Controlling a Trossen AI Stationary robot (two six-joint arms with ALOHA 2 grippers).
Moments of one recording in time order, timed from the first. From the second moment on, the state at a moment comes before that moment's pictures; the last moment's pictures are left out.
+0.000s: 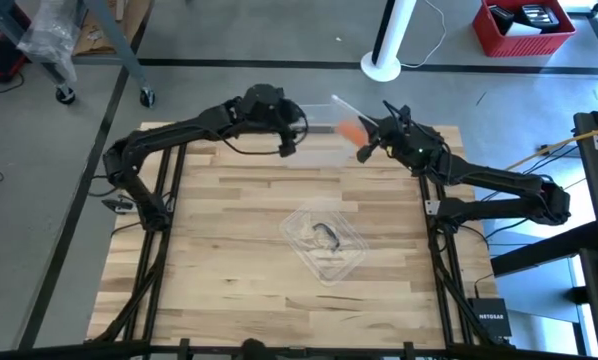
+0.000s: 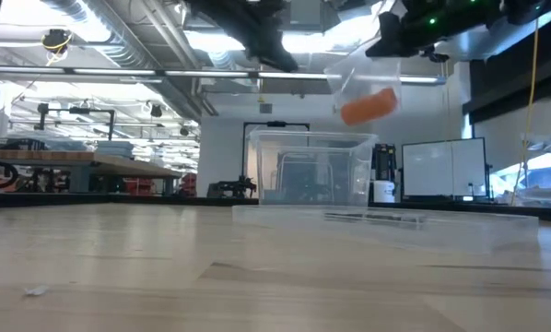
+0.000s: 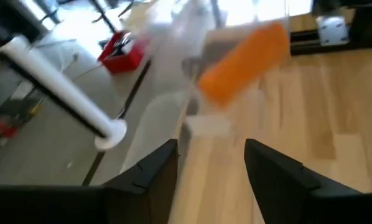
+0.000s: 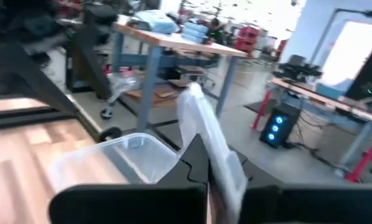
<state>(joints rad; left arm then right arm) 0.45 1.65 1.52 -0.32 0.00 0.38 -0.41 0.97 0.69 0.27 0.38 -0.23</state>
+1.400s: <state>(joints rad) 0.48 1.48 1.25 -0.24 -0.03 0.24 -0.43 1.50 0.71 0.89 0.65 0.24</state>
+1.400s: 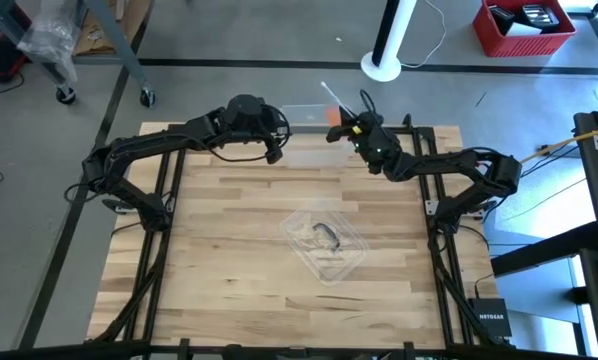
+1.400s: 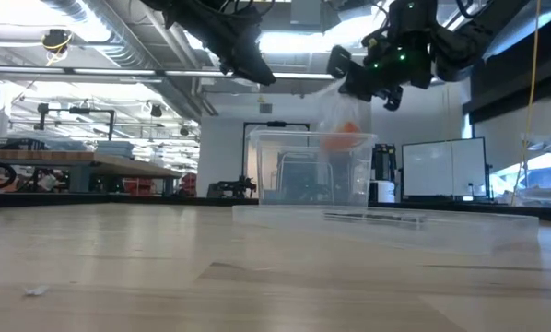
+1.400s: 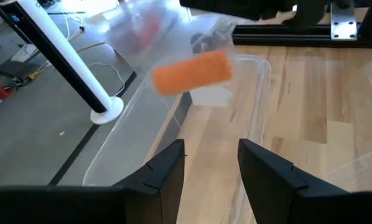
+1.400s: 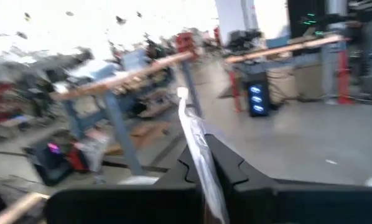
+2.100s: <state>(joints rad) 0.45 1.48 1.25 -0.22 -0.03 0.24 -0.41 1.58 0.71 0.69 0.79 0.44</state>
